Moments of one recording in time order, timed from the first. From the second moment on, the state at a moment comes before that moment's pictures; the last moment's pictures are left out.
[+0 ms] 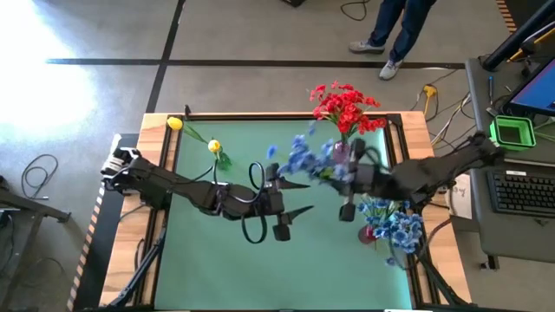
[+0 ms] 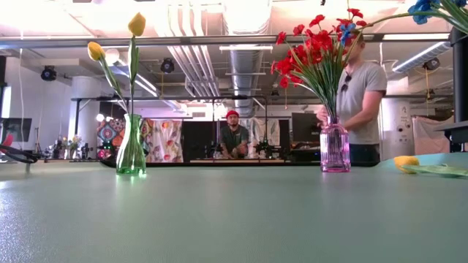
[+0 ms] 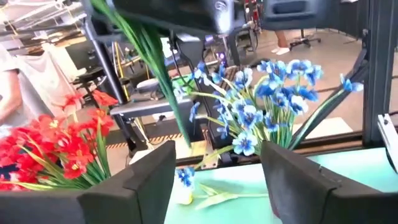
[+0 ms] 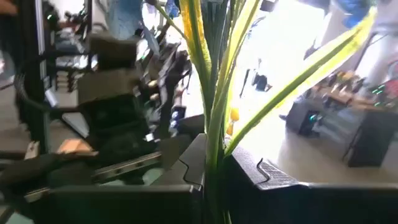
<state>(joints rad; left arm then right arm) -0.32 1.64 1.35 0.24 -0.51 0.24 0.41 1.21 1.24 -0.02 0.61 -0.19</state>
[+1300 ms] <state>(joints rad) -0.39 1.57 1.35 -0.13 -0.70 0.03 0.41 0.28 0.76 0.04 0.49 -0.24</state>
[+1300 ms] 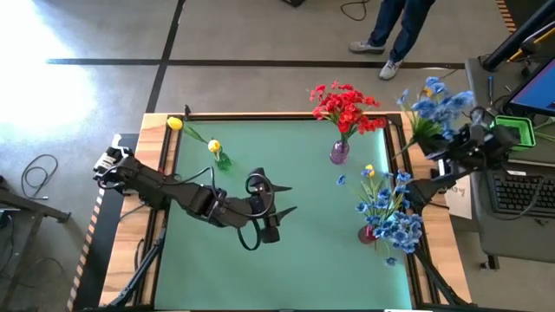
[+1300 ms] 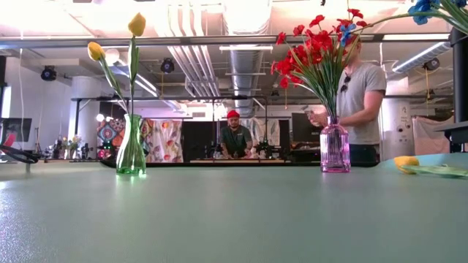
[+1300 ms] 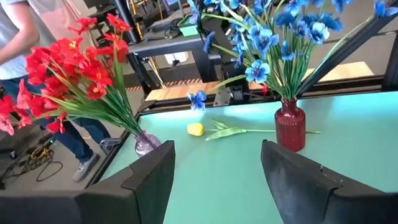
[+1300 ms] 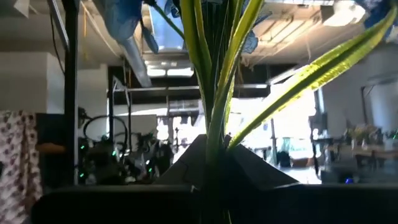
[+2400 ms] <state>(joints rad) -0.39 1.57 1.35 -0.10 -0.70 0.01 0.41 0.01 0.51 -0.09 0.36 0.05</state>
